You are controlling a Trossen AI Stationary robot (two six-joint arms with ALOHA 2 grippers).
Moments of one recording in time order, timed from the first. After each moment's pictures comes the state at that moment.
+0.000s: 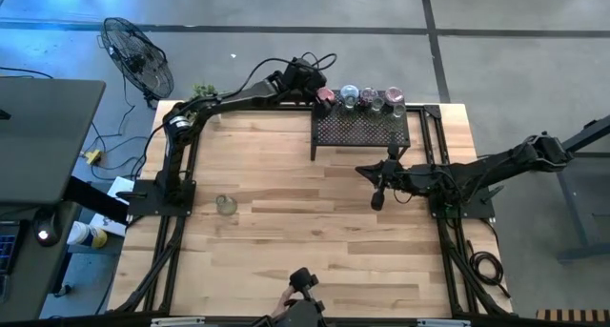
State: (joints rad) left arm 0.58 2.02 1.68 -0.13 0.08 0.02; right arm 0.19 0.92 0.44 0.27 0.54 0.05
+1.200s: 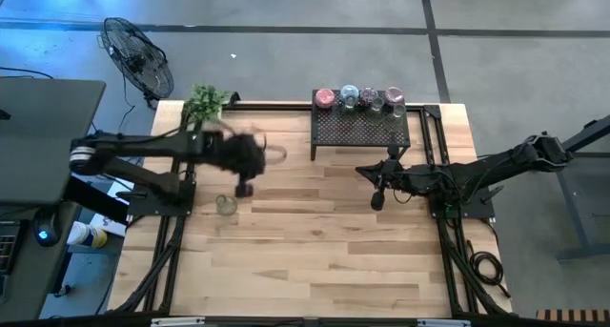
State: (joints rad) left arm 0.13 1.17 1.01 -0.72 -0.04 0.09; right arm 0.19 0.92 0.44 0.25 0.54 0.07
